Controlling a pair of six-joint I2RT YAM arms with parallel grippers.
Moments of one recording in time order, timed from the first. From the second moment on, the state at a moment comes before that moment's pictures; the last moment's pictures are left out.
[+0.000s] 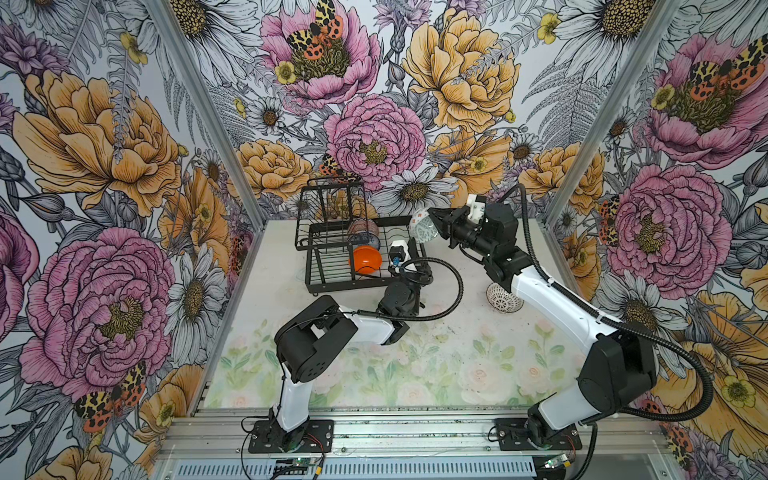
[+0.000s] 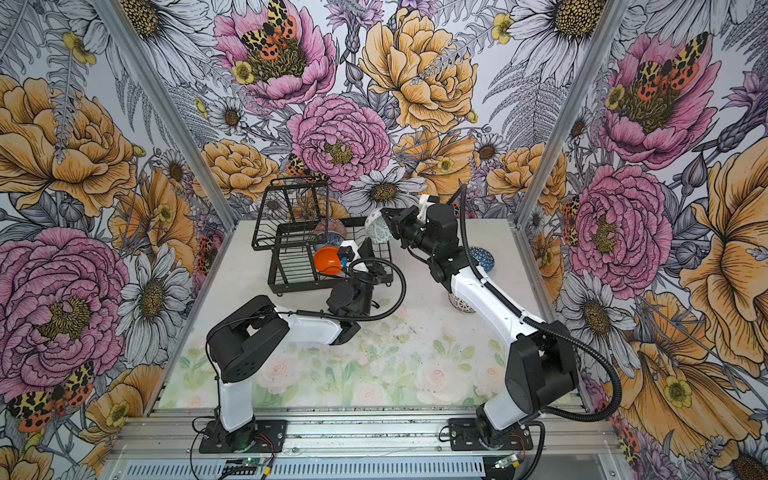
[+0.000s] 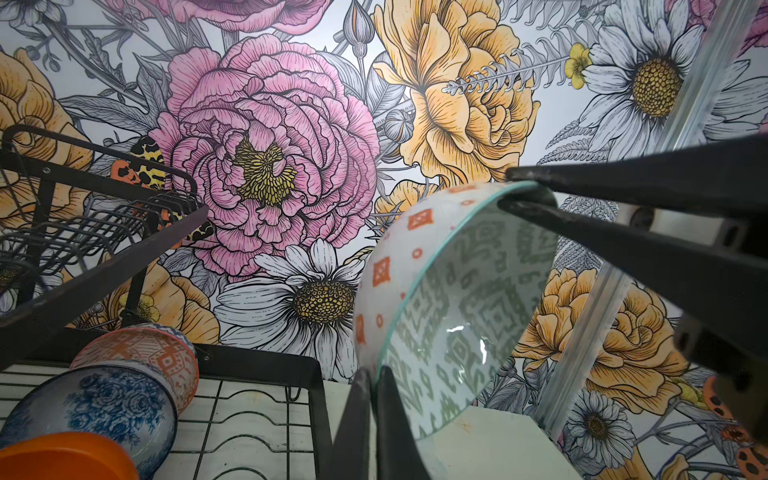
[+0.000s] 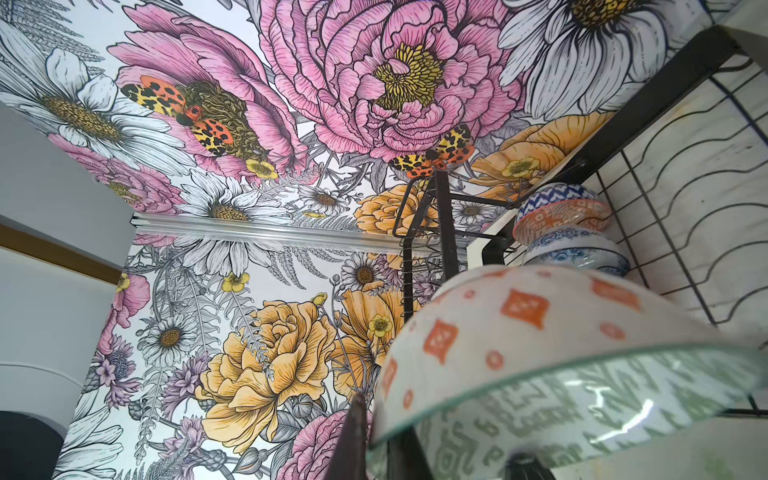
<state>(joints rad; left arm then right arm) -0.88 1.94 1.01 1.32 -0.74 -0.08 0.40 1.54 1.29 0.18 -0.36 1.41</state>
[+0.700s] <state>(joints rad) -0.89 1.88 0.94 1.34 -0.74 -0.11 0.38 1.54 1.25 0.18 -0.34 1.34</state>
